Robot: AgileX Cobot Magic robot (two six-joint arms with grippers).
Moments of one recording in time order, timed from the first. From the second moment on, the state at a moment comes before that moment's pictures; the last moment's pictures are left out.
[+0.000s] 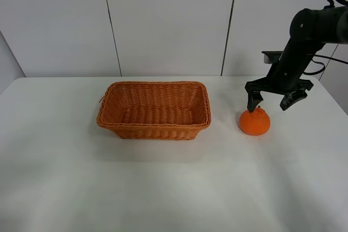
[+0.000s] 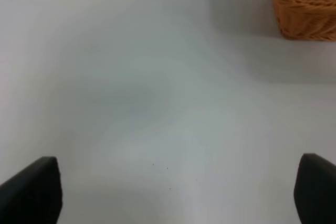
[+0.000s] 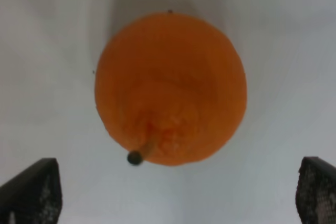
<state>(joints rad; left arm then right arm) -0.01 -0.01 -0.49 0.03 1.06 0.01 0.08 2.03 -1.53 0.08 1.06 -0.03</state>
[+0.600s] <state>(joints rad) -0.01 -0.01 -0.49 0.03 1.06 0.01 0.11 2.08 -1.56 0.08 1.00 -0.06</state>
